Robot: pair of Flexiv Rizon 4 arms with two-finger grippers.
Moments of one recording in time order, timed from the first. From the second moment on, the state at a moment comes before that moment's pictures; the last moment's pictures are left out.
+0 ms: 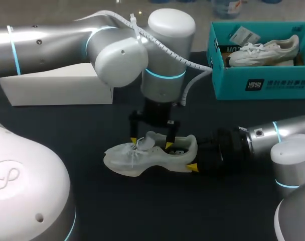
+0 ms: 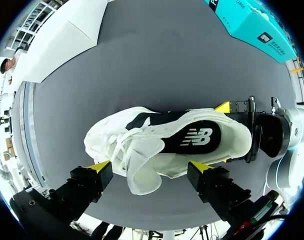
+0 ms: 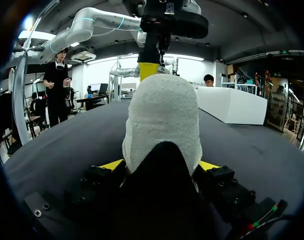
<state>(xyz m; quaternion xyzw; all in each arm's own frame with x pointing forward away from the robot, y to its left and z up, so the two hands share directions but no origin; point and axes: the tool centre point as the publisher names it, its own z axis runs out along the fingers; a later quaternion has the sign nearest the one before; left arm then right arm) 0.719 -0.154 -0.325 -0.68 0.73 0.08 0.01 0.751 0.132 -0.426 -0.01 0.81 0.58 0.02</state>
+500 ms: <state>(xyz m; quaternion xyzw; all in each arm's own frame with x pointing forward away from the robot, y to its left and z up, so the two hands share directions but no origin) 0.732 -0.147 -0.324 -0.69 0.72 0.09 0.00 0.751 0.132 -0.426 -0.01 0.81 0.58 0.02</state>
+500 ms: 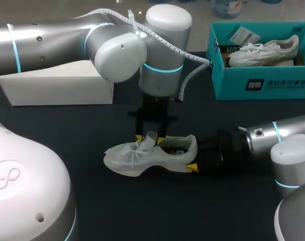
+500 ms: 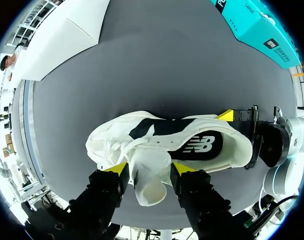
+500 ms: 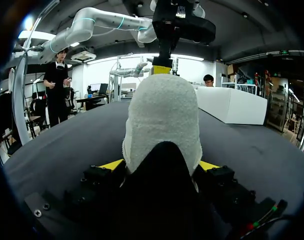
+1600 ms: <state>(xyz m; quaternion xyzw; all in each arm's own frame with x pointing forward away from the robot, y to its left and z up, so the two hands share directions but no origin) 0.751 -0.074 -0.315 -0.71 0.70 0.08 -0.01 0.751 0.132 -0.425 -0.01 0.81 0.58 0.02</state>
